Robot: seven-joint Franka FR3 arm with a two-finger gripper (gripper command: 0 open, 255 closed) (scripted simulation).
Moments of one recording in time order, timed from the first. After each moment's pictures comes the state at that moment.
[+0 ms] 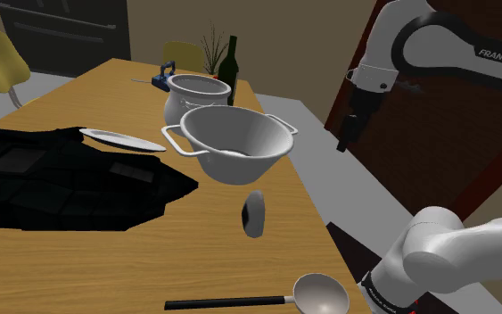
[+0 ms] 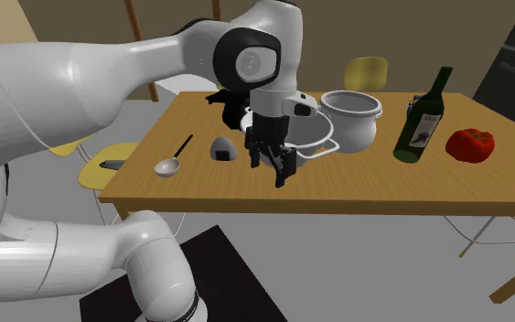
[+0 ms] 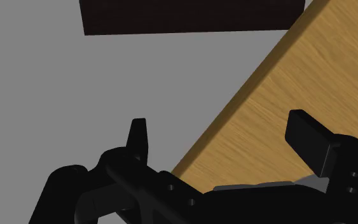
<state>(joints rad) 0.01 -0.78 -0.04 -2.32 -0.06 1.46 -0.03</state>
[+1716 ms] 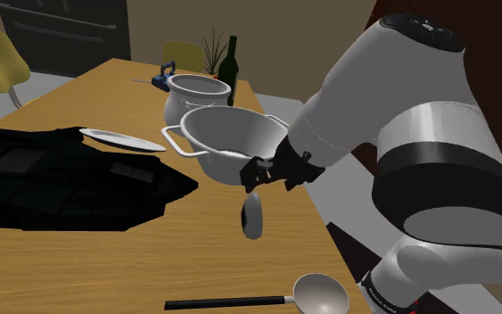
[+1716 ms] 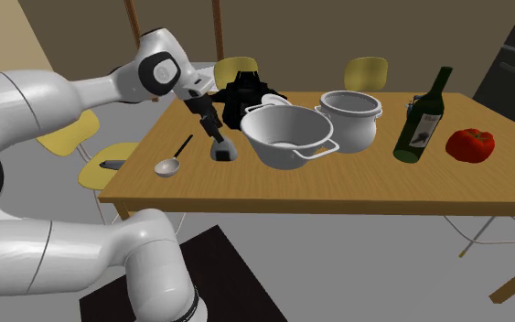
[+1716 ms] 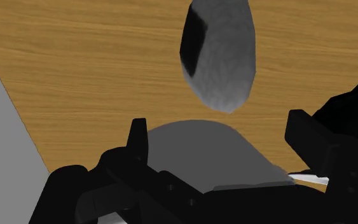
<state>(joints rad) -0.13 -0.86 0.79 -2.35 0.23 1.94 0.97</state>
